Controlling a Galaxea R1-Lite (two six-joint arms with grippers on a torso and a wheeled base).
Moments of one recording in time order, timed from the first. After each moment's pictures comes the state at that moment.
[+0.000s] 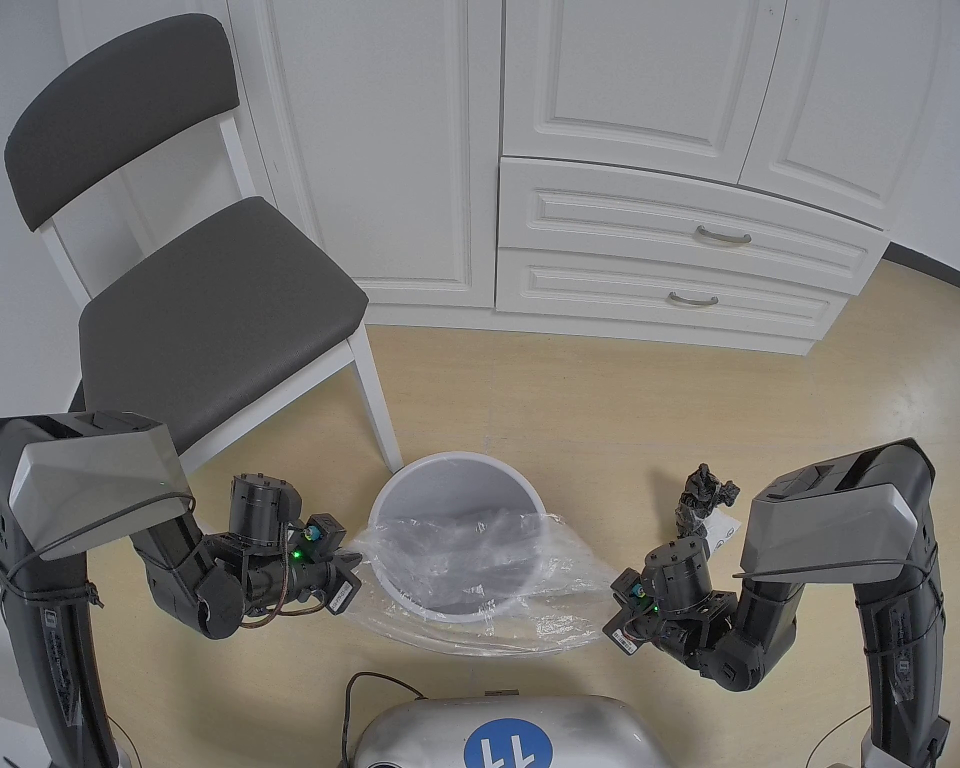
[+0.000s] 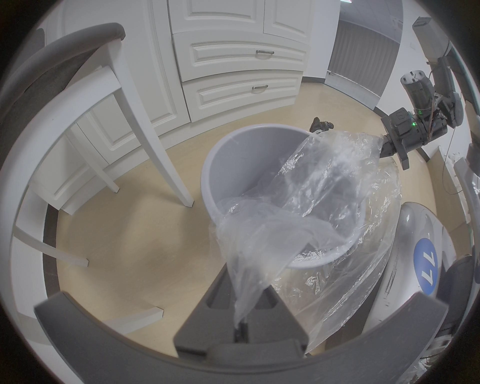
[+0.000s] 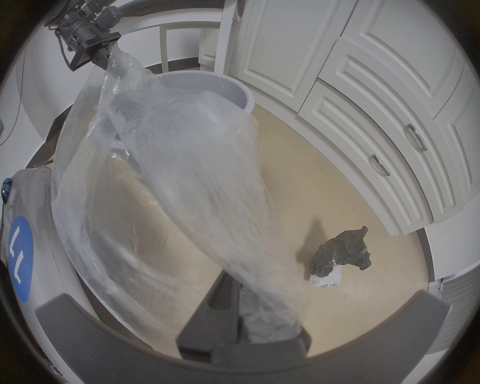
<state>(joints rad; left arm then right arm) -0.30 2.24 -0.65 -0.95 -0.16 0.45 0.54 2.42 -0.60 -1.19 -0.28 -0.42</state>
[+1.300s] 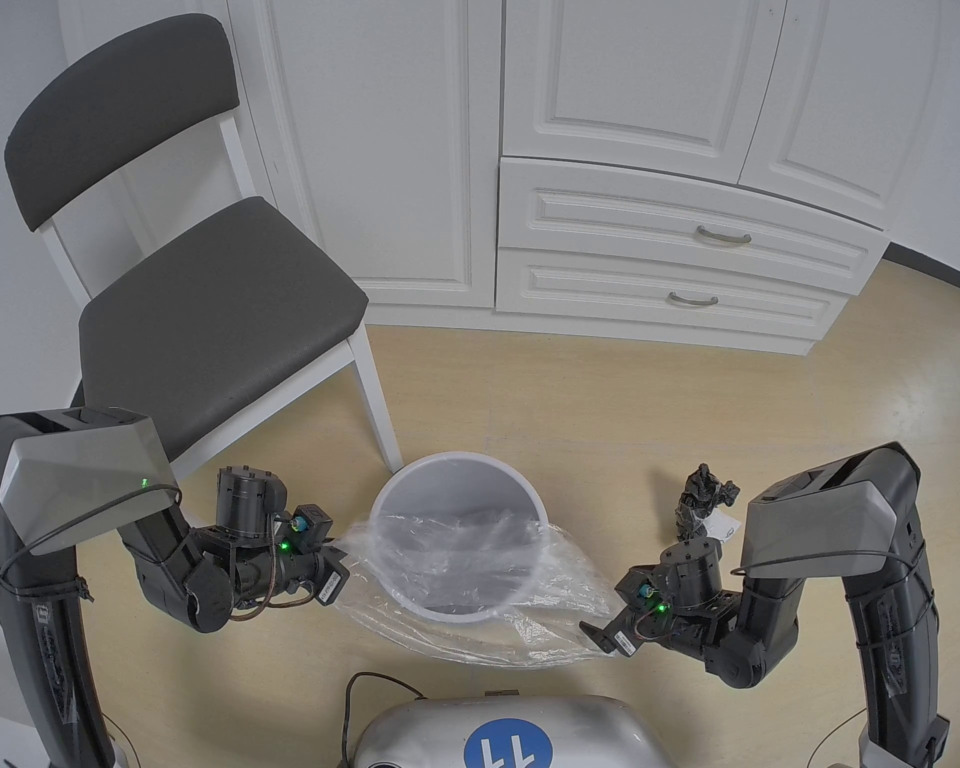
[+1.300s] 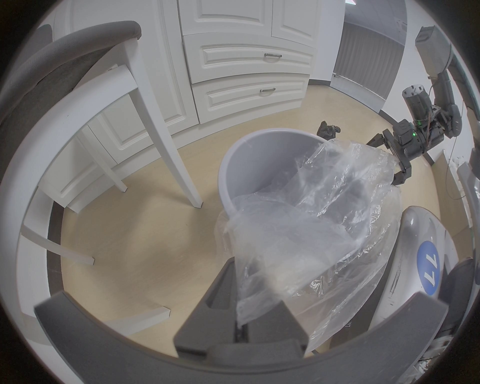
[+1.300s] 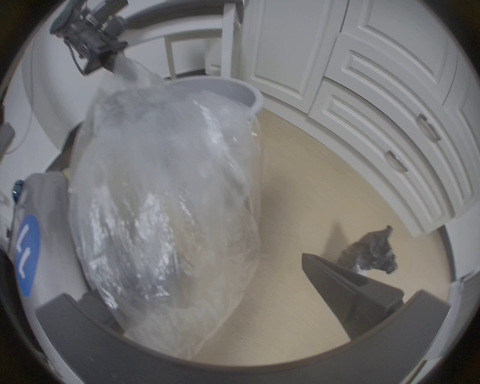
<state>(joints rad) -0.26 2.22 -0.65 -0.95 -0.16 0.45 0.48 2.49 -0.60 -1.29 -0.07 -0.42</state>
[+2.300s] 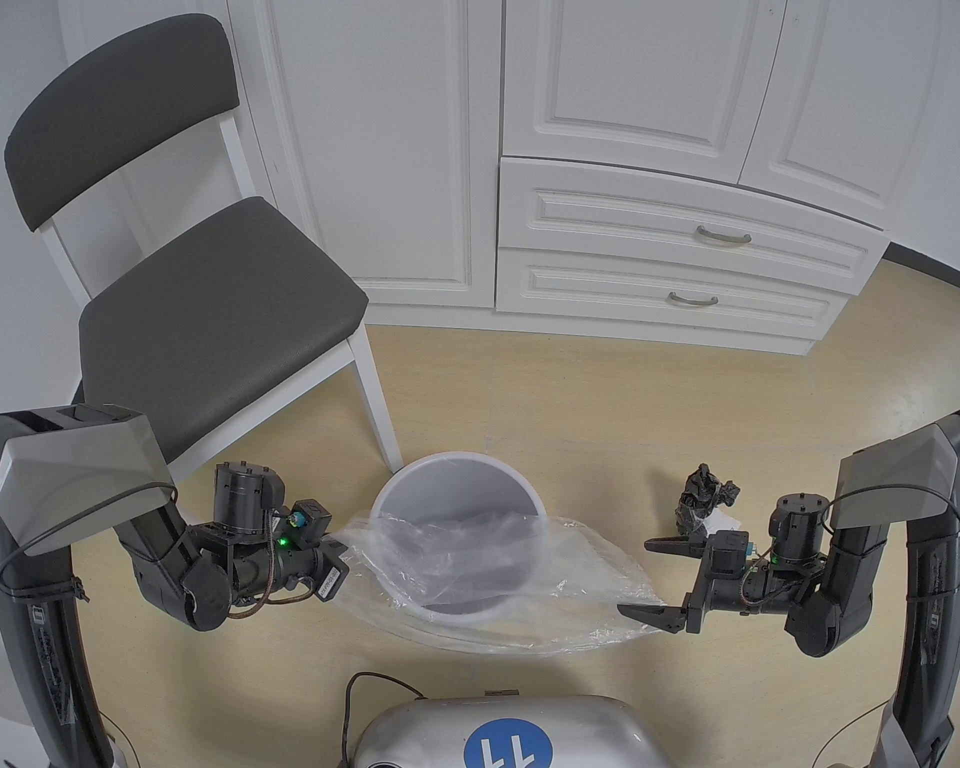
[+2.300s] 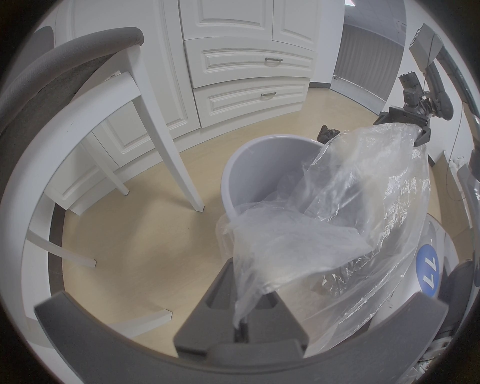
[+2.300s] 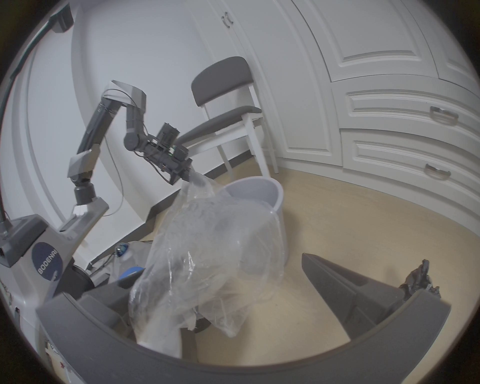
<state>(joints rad) -0.26 2.21 -0.65 -0.96 -0.16 0.45 0.18 2.36 -0.42 -1.55 0.81 -0.35</state>
